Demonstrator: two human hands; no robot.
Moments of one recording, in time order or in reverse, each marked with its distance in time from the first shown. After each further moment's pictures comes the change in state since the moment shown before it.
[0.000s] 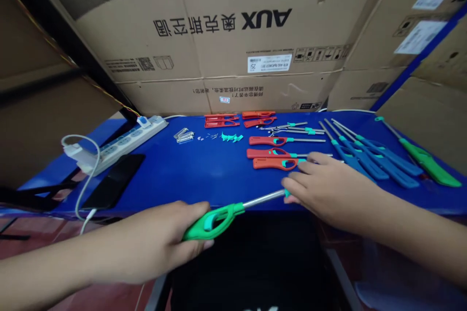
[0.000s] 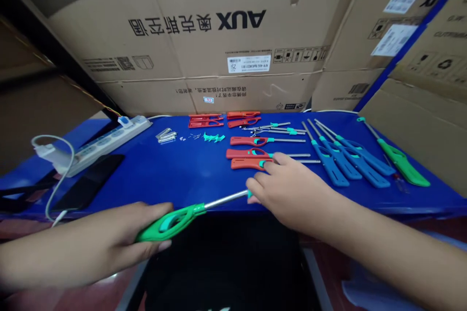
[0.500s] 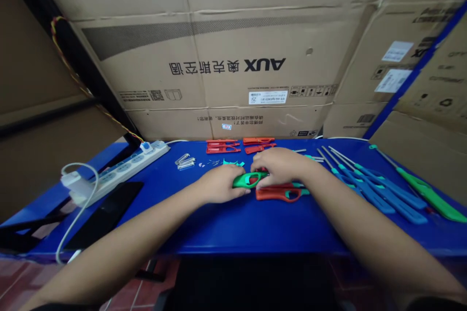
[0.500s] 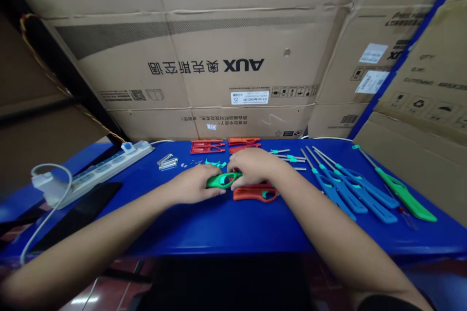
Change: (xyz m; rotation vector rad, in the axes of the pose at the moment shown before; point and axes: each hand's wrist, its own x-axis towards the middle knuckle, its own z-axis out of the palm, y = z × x) left_hand 0.159 -0.039 -0.033 0.239 0.357 0.285; right_hand 0.112 0.080 0.032 0.354 -0.238 0.035
